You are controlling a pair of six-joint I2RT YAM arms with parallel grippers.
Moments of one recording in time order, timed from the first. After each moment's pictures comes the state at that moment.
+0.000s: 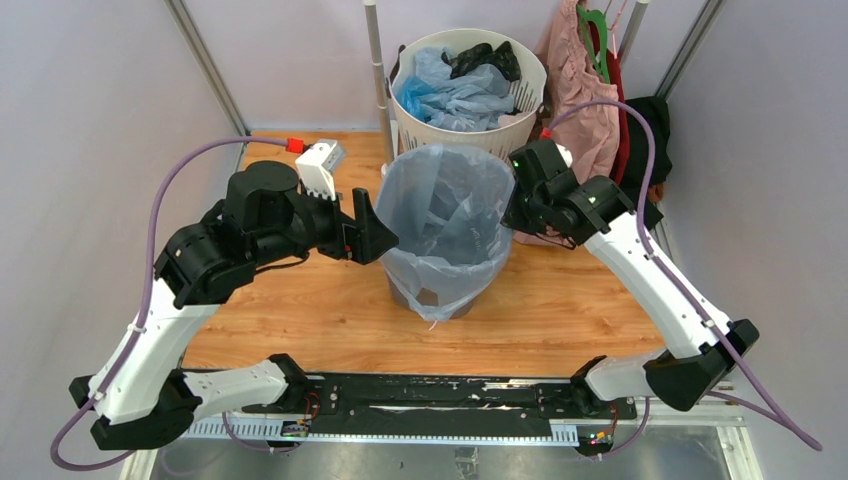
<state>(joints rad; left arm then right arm) -0.78 1.05 1.64 -1.03 0.04 -0.49 0.63 1.34 1.57 -1.09 0.22 0.76</state>
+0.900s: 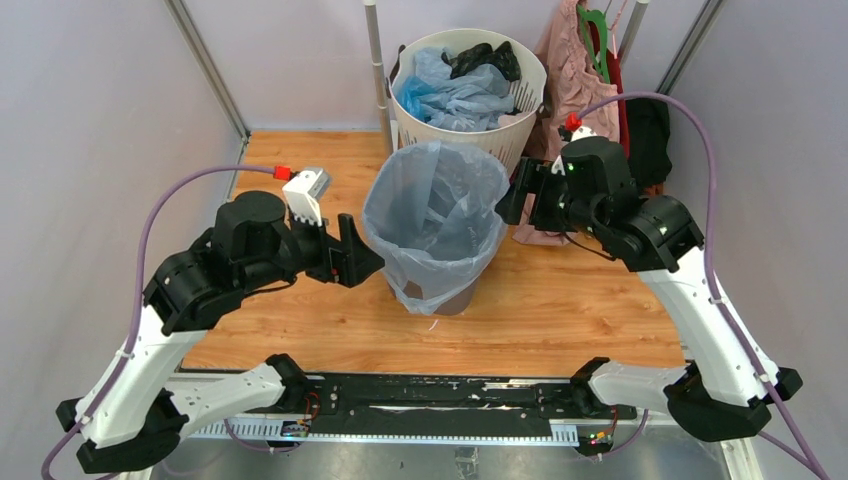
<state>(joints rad) -0.78 0.91 1.48 -1.03 0.03 -0.51 0.65 1.17 1.67 -1.10 0.17 0.61</state>
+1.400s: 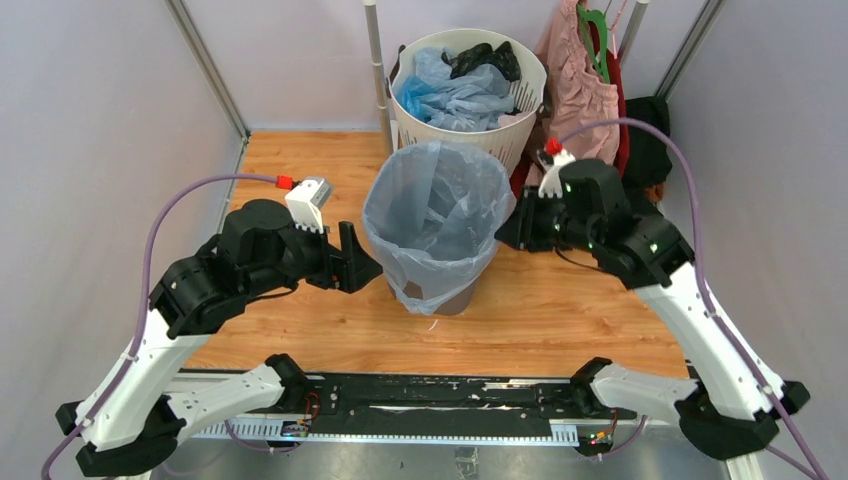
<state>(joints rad) -0.78 0.86 1.39 -1.03 0.02 -0.53 0.65 1.13 1.56 -1.03 -0.04 0.49</state>
